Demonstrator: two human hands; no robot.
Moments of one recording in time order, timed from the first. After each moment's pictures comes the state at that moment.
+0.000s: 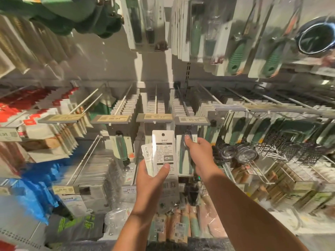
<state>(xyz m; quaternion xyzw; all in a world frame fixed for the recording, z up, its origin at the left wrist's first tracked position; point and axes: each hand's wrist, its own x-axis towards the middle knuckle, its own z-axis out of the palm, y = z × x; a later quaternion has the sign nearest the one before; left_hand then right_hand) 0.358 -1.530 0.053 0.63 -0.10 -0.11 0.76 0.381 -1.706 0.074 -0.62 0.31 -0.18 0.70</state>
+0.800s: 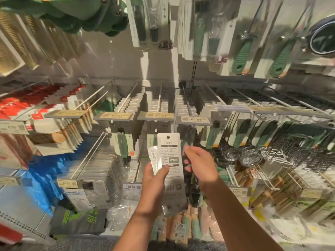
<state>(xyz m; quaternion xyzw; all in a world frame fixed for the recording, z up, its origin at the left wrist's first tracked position) 0.353 -1.549 0.044 0.59 -0.03 -0.16 0.79 0.345 -1.696 0.071 -0.68 0.26 -0.11 0.67</state>
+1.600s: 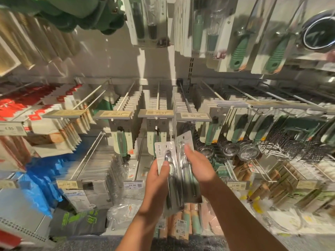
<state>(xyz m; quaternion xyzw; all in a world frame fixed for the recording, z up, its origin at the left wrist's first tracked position) 0.339 -1.539 0.056 0.63 -0.13 -0.16 0.75 0.331 -1.686 0.066 -0.65 0.20 -0.06 0.73</state>
